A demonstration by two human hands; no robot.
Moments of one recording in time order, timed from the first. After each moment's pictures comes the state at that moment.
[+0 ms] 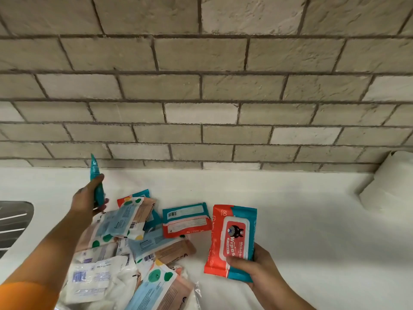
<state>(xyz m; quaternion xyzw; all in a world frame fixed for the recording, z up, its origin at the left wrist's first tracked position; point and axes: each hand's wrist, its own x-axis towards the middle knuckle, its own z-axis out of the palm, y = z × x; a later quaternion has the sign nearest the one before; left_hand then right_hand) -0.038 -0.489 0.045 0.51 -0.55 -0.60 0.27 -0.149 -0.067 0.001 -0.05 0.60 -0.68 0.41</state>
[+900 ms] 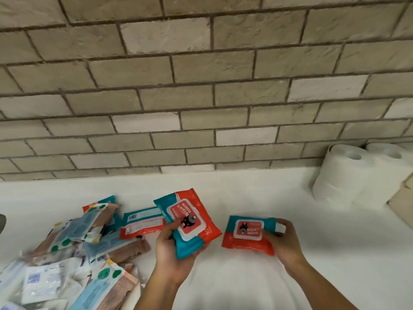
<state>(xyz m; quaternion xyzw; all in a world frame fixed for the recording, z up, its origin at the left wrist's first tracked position) -0.127 -0.104 0.062 0.26 -0.24 -0.92 0.15 -0.286 0.109 -0.016 0.05 0.75 -0.63 0.21</state>
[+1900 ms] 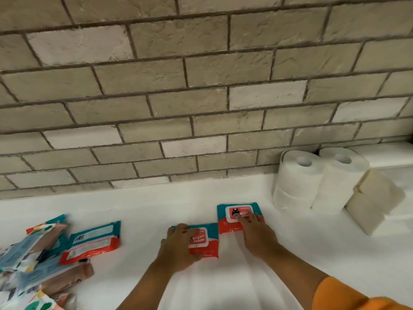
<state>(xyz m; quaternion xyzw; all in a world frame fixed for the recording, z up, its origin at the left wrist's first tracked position) -0.267 -0.051 -0.034 0.20 -0.96 -0.18 -0.09 -0.419 0.166 -0.061 -0.29 0.95 -0.08 0.11</state>
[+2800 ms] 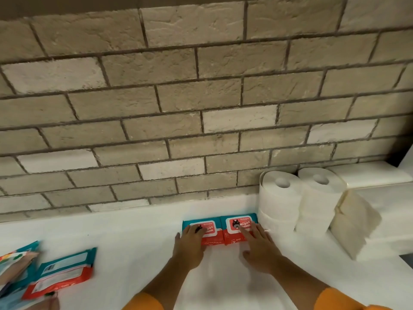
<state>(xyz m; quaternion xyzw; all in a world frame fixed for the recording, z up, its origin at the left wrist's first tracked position) -0.382 0.005 -0.041 0.20 -0.97 -0.15 -0.03 -0.479 0.223 -0.052 -0.29 0.94 -0.11 0.15</state>
